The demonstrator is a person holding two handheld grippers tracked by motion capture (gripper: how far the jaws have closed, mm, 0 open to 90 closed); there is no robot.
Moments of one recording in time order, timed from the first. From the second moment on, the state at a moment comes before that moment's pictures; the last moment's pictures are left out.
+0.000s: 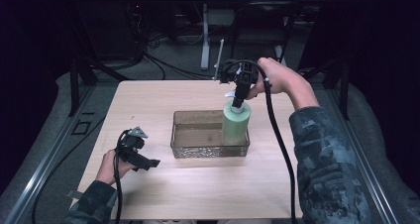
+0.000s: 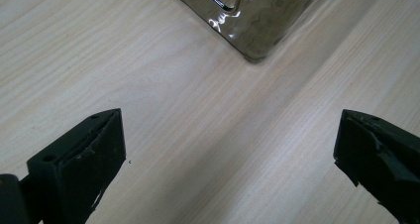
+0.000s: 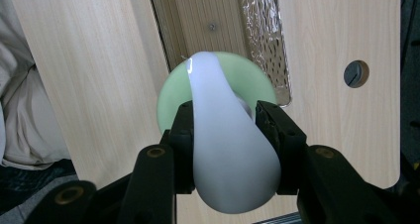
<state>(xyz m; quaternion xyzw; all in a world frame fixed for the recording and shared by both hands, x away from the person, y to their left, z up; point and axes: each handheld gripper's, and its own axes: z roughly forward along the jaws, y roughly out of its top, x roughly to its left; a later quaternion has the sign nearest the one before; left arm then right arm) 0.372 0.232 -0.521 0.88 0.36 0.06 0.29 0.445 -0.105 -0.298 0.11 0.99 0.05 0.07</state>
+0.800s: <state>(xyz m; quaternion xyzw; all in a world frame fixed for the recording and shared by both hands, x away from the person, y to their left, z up) 0.372 0.232 -0.522 0.88 0.36 0.06 0.29 0.452 -0.108 -0.314 0.13 0.99 0.04 0.05</state>
